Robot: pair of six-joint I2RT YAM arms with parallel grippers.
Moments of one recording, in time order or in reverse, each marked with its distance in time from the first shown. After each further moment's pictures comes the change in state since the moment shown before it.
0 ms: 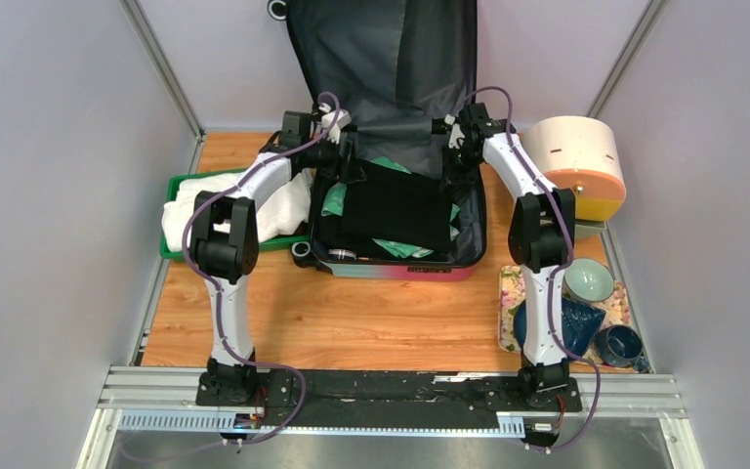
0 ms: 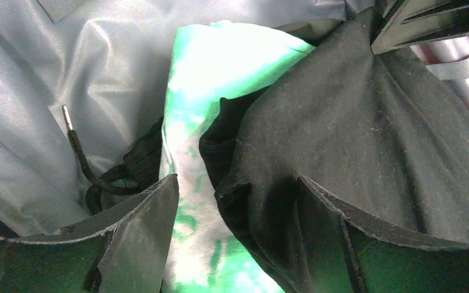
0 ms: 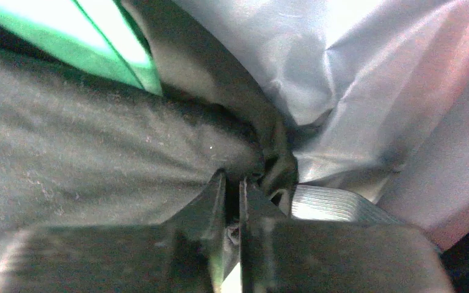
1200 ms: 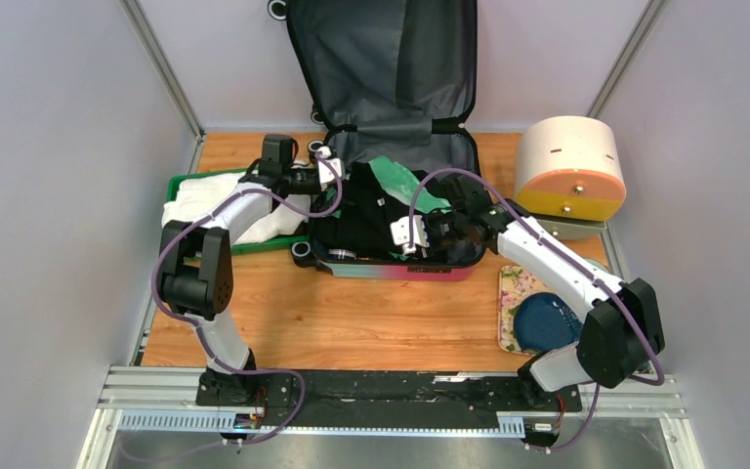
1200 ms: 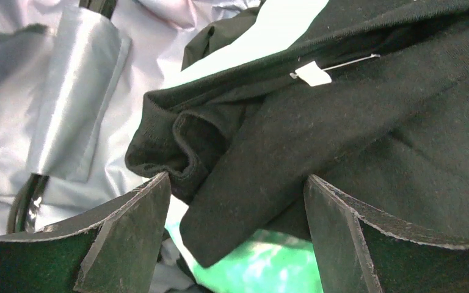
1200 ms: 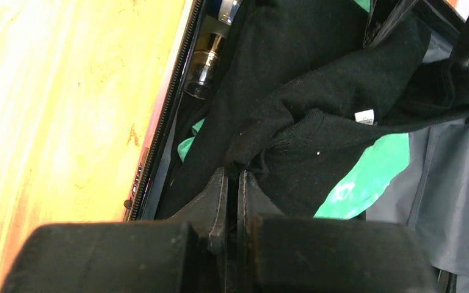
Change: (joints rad) left arm 0.035 -0.336 -0.428 0.121 0.330 0.883; right arm 0.355 -0.869 -0.967 0.402 -0.315 -1.388
